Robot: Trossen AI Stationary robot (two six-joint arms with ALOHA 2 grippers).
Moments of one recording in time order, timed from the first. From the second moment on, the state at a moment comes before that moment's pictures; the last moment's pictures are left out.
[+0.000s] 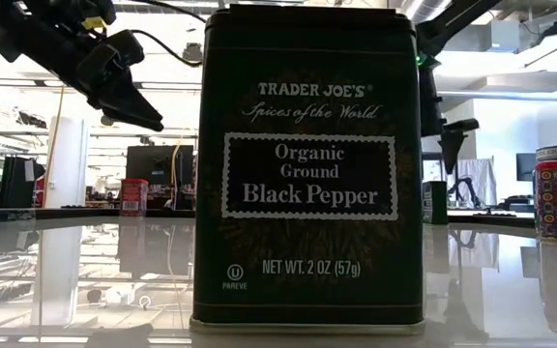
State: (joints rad) left arm 0.37 0.68 0.47 -0.26 0.00 0.03; right arm -0.80 1.71 1.34 -1.25 0.19 0.66
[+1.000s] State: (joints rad) left arm 0.37 0.68 0.47 -0.26 0.02 0.04; right arm -0.80 1.71 1.21 -1.07 0.16 0.63
